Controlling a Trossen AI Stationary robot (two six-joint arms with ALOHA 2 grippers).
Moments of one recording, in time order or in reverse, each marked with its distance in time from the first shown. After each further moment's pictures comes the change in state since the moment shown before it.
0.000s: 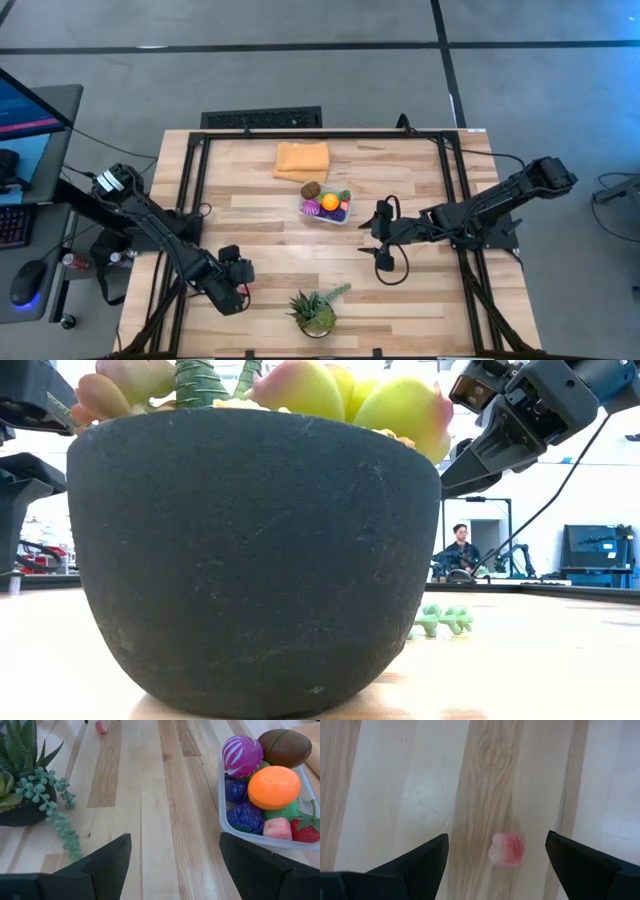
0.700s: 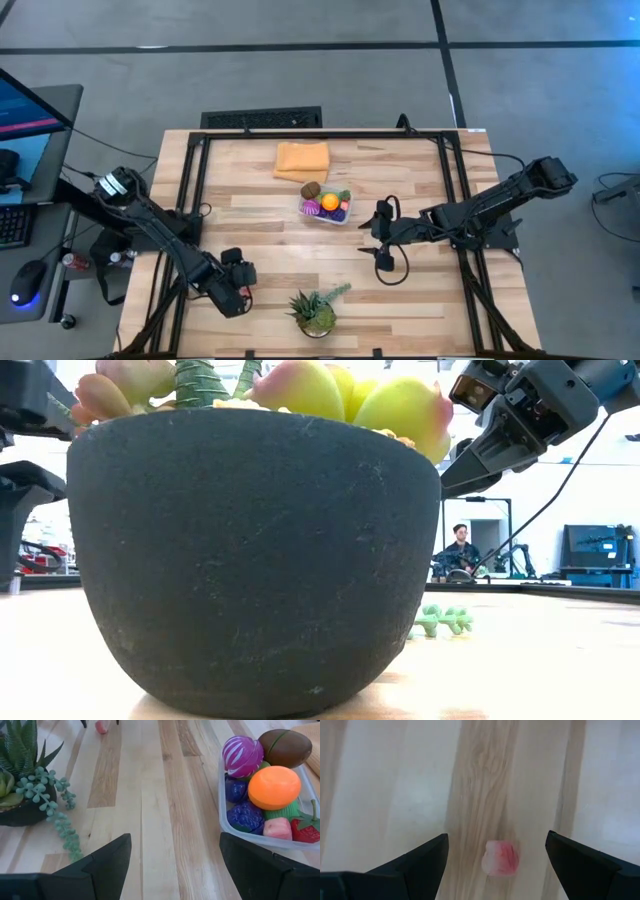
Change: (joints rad) left arm 0.000 0.036 0.000 0.048 -0.006 0.007; right arm 0.000 0.000 0.000 -0.001 0.000 0.000
